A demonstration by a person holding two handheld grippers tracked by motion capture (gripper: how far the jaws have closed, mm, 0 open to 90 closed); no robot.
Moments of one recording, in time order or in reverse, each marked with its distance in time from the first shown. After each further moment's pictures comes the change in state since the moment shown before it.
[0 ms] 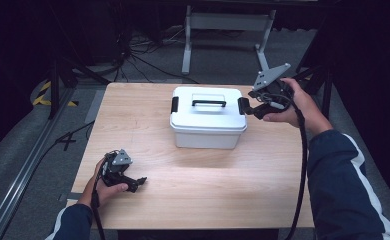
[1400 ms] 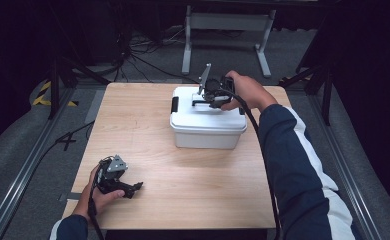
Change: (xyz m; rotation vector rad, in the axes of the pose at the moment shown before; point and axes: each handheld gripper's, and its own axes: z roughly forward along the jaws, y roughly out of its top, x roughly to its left) left arm -0.009 -0.014 -0.013 -0.001 0.033 -0.034; right arm 0.005 0.086 0.114 0.325 0.096 -0.300
